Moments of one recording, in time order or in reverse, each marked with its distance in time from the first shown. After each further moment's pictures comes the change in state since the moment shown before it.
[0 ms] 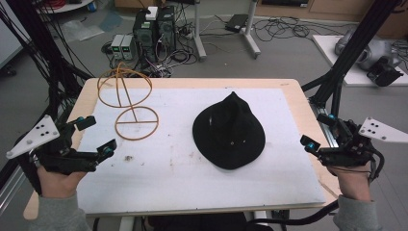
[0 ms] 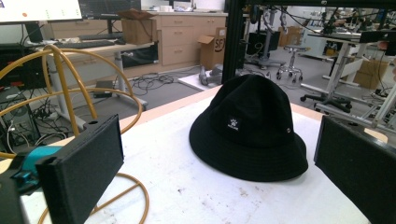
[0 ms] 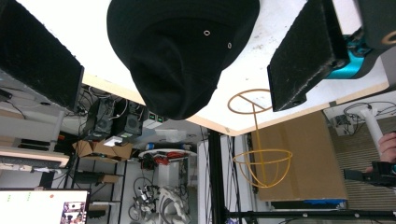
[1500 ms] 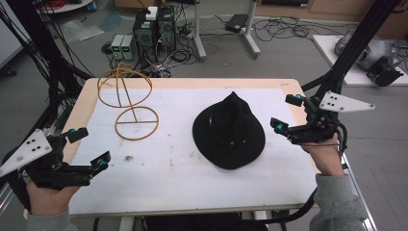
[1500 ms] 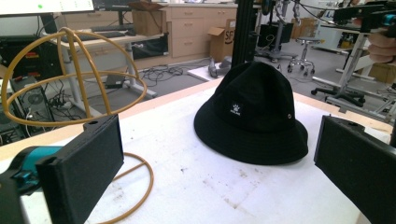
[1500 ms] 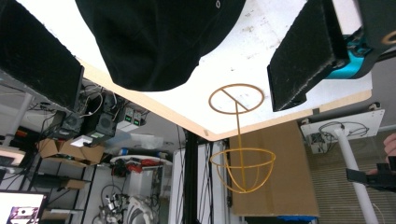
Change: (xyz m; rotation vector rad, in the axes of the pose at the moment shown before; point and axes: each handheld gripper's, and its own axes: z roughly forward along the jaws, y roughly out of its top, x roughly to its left) left arm -0.015 -0.008 -0.023 0.033 0.045 -0.001; right arm 0.005 0.030 0.080 0.059 0.119 -0.061
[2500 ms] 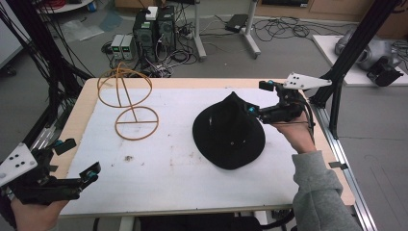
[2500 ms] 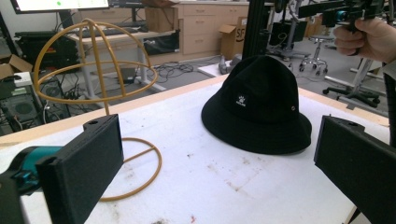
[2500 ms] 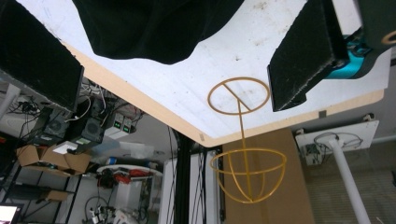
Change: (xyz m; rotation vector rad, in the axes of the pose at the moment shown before) left arm -0.010 -0.008 -0.029 0.010 0.060 -0.005; right arm -0.016 0.014 0.076 0.058 0.041 -0.013
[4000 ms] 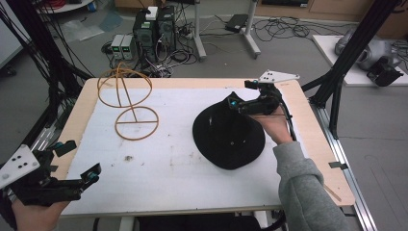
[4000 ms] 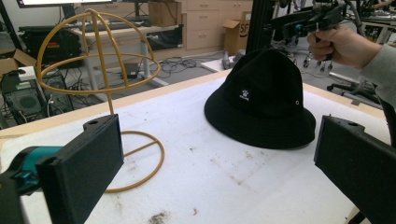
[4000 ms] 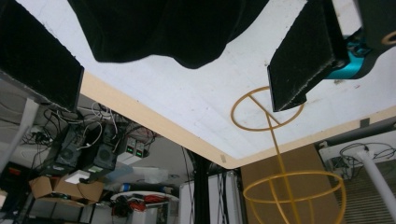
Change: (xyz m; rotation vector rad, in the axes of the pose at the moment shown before) left arm 0.000 -0.004 0.002 0.019 0.009 -0.001; right arm -0.020 -0.021 0.059 0.090 -0.077 0.054
